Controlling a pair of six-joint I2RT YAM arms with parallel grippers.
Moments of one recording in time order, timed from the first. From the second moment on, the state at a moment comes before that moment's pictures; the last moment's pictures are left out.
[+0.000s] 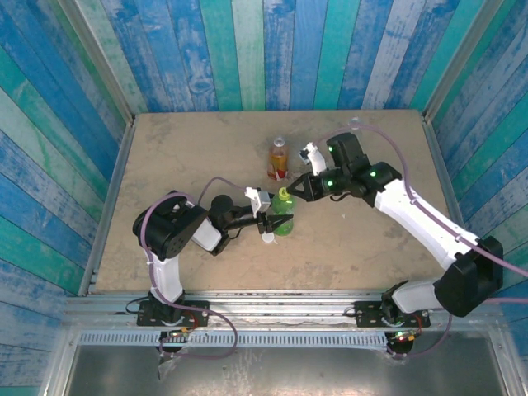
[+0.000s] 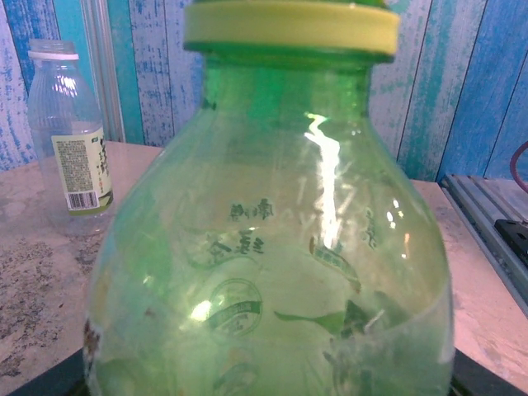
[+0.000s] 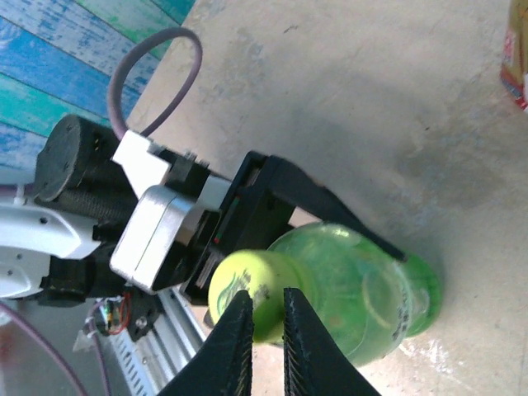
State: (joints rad) left arm -0.59 1.89 0.47 1.48 0.73 -0.06; right arm 0.56 1.37 1.20 -0.61 -0.57 0.28
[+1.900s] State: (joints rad) left arm -0.59 1.89 0.46 1.49 0.71 -0.06; right arm 0.56 1.41 1.22 -0.60 -0.58 0.24
